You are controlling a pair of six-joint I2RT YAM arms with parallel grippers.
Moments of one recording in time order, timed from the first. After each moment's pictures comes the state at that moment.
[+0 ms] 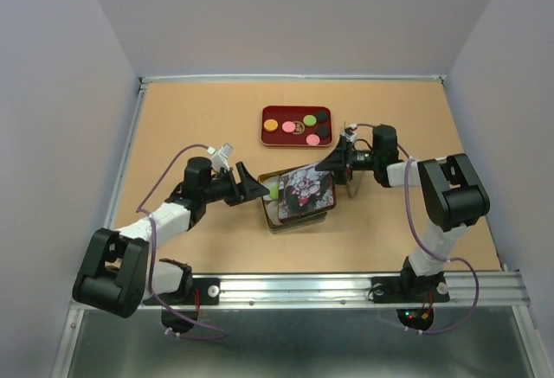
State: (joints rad) left arm -0.32 1.20 0.42 0.26 0.63 -0.76; right arm 0.19 1.80 0.77 0.58 -1.24 1.14
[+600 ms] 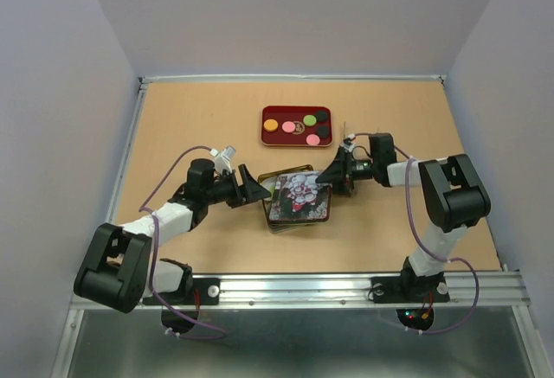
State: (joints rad) left arm -0.34 1.24 0.40 0.29 0.62 -0.75; right arm 0.19 1.80 0.77 0.24 -1.17 0.86
